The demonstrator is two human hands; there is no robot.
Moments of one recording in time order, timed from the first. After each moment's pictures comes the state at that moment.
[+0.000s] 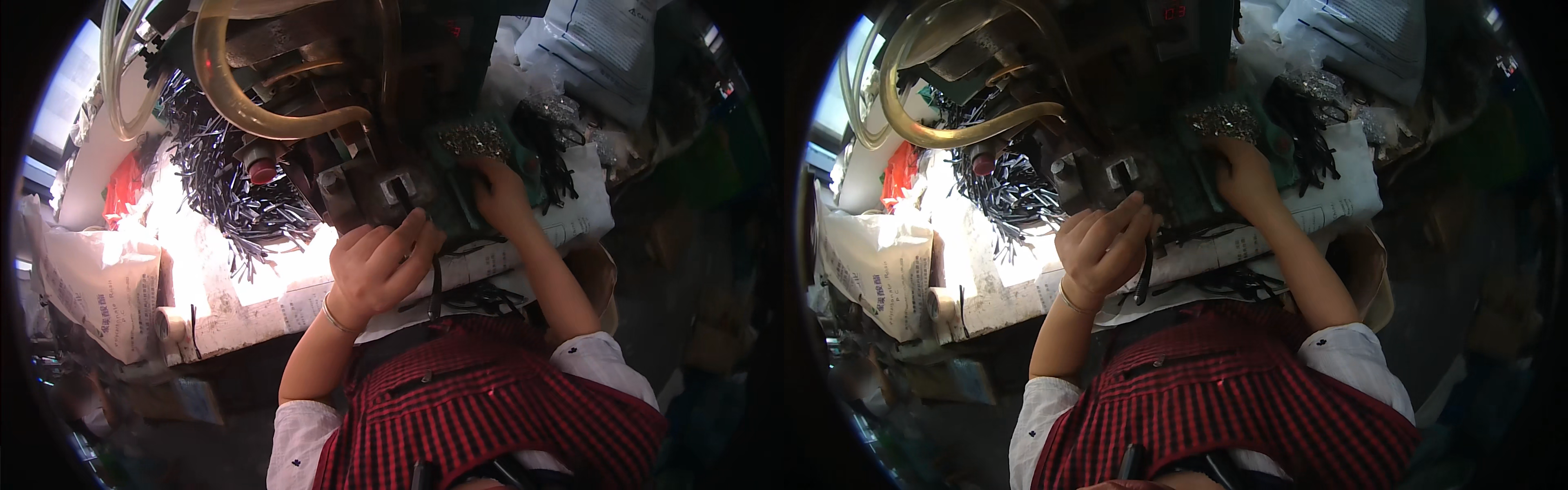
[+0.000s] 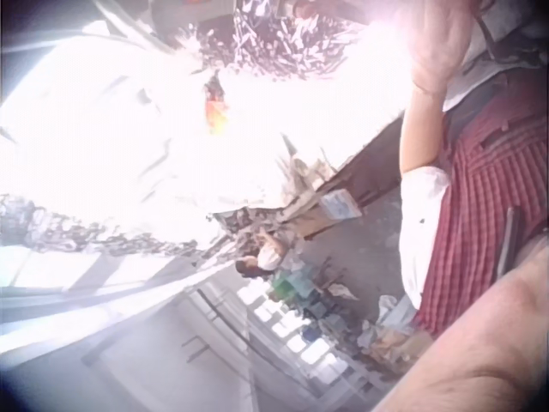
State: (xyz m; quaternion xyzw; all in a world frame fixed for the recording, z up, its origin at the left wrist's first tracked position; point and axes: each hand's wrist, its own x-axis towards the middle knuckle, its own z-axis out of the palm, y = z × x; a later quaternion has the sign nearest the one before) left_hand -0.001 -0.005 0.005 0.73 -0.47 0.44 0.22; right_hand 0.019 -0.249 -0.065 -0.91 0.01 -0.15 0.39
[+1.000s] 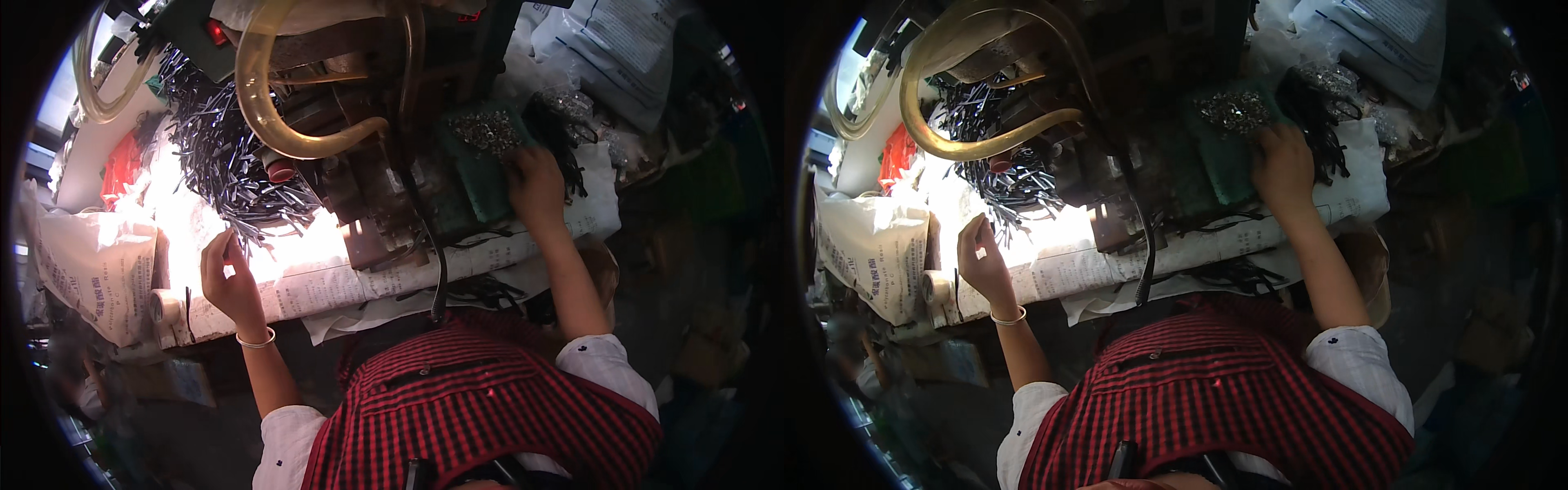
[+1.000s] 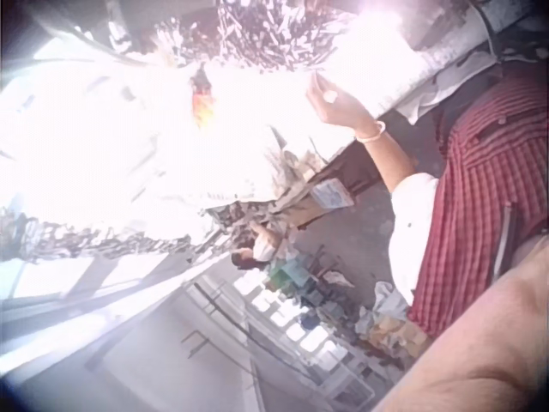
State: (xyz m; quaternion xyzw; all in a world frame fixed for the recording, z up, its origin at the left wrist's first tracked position) left_hand -0.014 0.162 -0.032 0.88 -0.04 0.41 0.24; right_hand 0.007 -0.275 -0.072 -0.94 -0.02 -0.28 0.18
